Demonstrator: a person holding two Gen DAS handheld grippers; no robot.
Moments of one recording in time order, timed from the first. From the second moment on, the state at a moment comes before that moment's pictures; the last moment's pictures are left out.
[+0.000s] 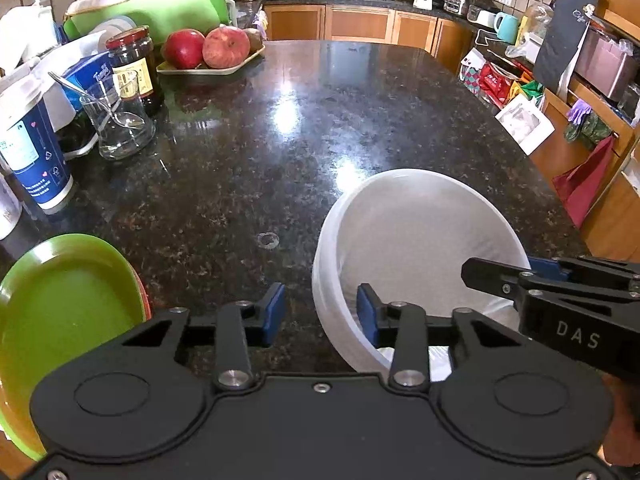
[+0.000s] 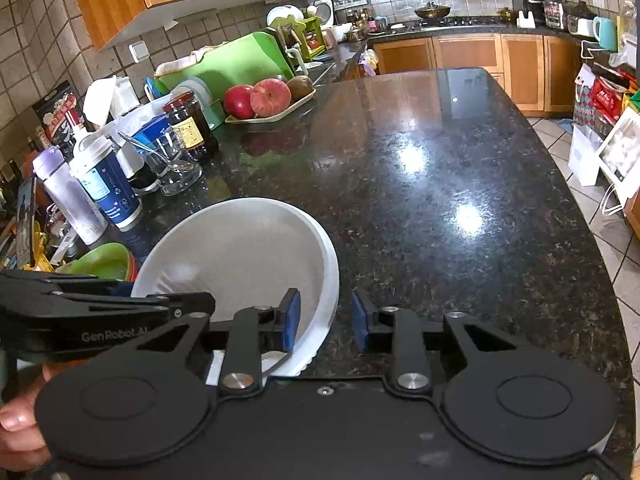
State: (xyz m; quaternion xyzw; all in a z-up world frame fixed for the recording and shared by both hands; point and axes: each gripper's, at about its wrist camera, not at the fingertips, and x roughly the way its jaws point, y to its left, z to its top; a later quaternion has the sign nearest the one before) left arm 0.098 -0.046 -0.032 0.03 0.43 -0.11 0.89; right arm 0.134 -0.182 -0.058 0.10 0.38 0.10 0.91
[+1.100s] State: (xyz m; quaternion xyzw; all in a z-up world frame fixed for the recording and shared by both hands) left arm 0.080 -0.049 -0.013 0.00 0.41 -0.09 0.91; right arm 0.123 -0.190 -0.044 0.10 0.35 0.14 0.92
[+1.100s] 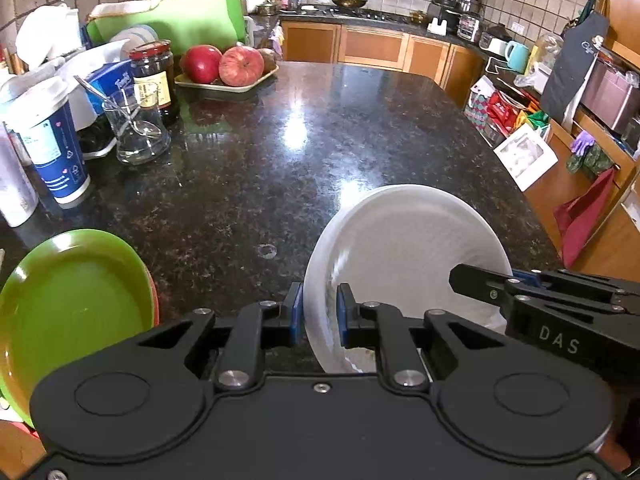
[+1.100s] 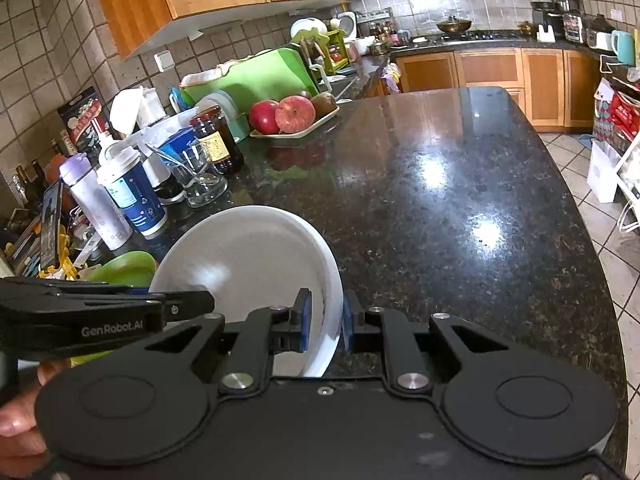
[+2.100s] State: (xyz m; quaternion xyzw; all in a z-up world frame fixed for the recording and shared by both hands) left arm 0.048 0.032 0.010 -0.01 0.36 -0.03 0.93; right arm 0.113 -0.090 -0.011 0.06 0.30 0.20 0.93
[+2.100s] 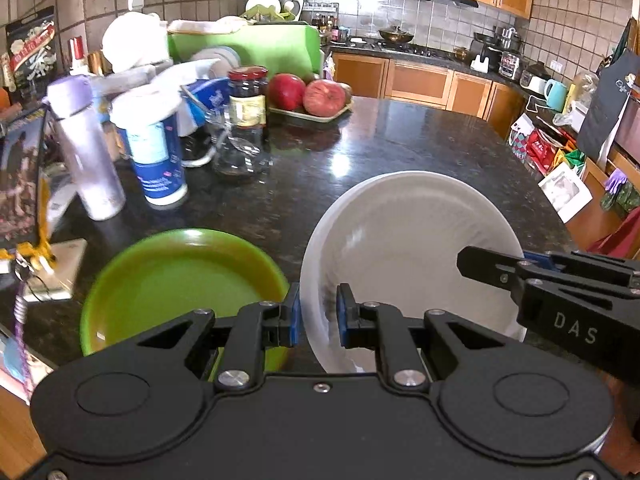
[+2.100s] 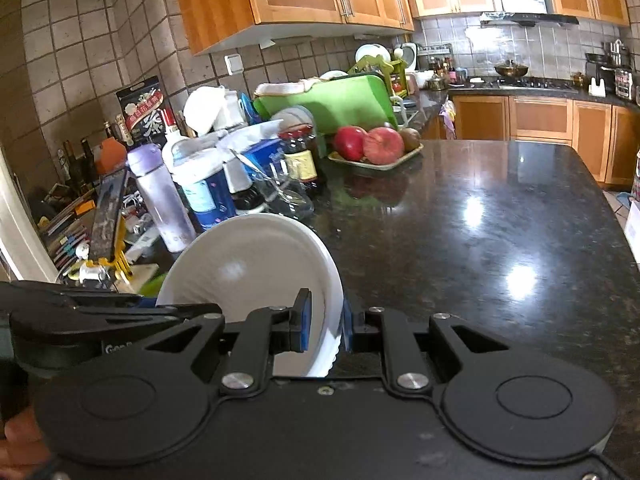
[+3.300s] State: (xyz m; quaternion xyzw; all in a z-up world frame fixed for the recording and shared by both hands) left arm 0.085 0.169 -0.002 0.03 0.42 -0.10 0.90; right arm 0.144 0.054 -0.040 0.07 0.37 0.13 0.92
